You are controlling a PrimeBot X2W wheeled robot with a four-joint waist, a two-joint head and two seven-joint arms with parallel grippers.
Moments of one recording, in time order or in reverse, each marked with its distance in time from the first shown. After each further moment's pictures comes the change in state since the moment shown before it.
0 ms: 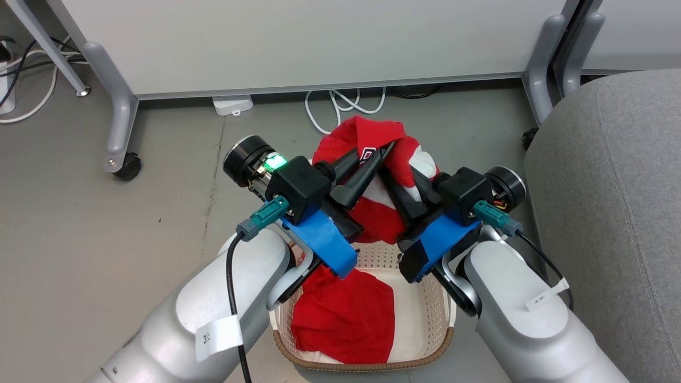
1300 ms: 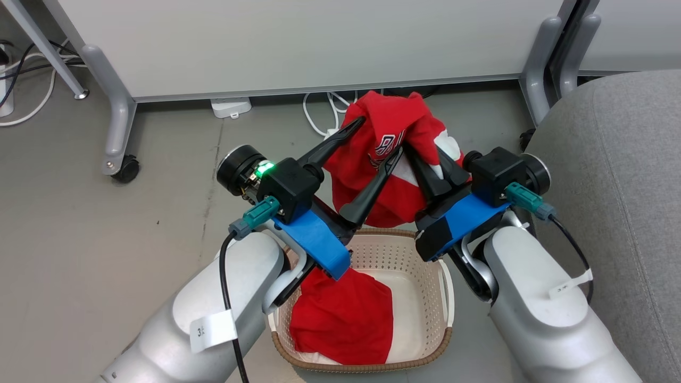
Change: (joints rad) left arm 0.024 -0.003 0.021 0.034 -0.026 0.000 -0.001; right arm -0.011 0.000 -0.090 -0.026 0.021 0.000 0.000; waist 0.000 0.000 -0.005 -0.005
